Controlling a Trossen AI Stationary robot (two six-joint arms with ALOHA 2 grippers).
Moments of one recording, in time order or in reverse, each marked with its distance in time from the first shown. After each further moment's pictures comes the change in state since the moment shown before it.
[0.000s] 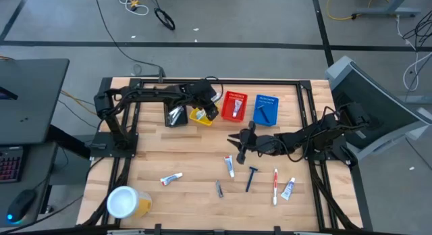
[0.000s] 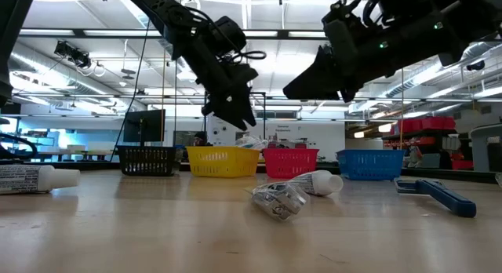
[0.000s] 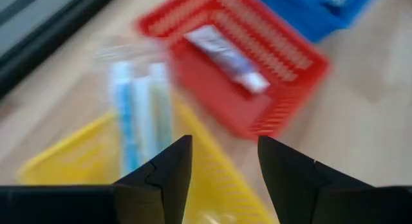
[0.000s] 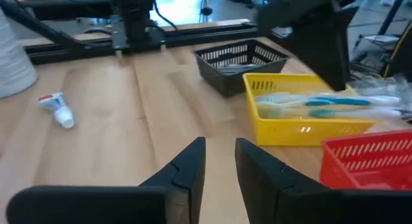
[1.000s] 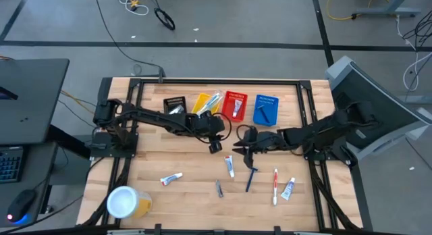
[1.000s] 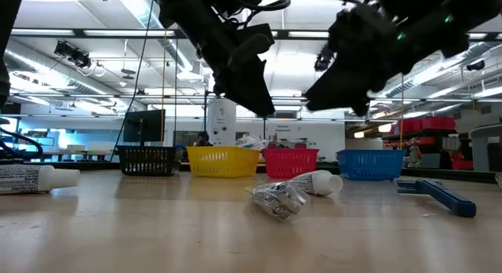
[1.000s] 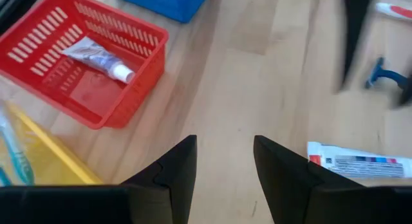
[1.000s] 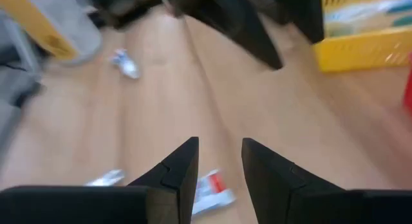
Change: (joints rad) left arm -0.385 0.000 0.004 0.008 -0.246 0.014; right arm -0.048 -0.140 0.000 -0.320 -0.336 0.270
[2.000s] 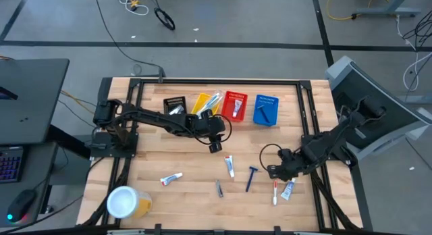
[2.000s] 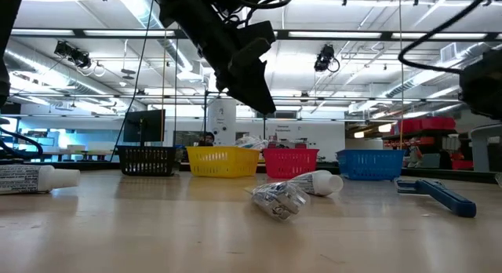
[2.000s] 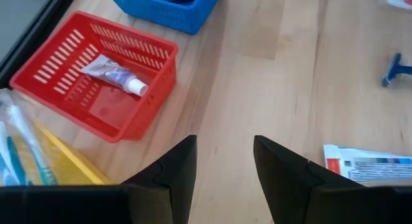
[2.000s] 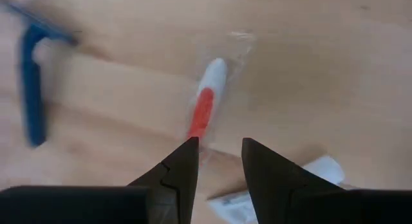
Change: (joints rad) left arm -0.002 0.001 0.000 0.020 -0.057 0.078; right arm 0.432 -0.157 0.000 -0.921 -0.247 1.571
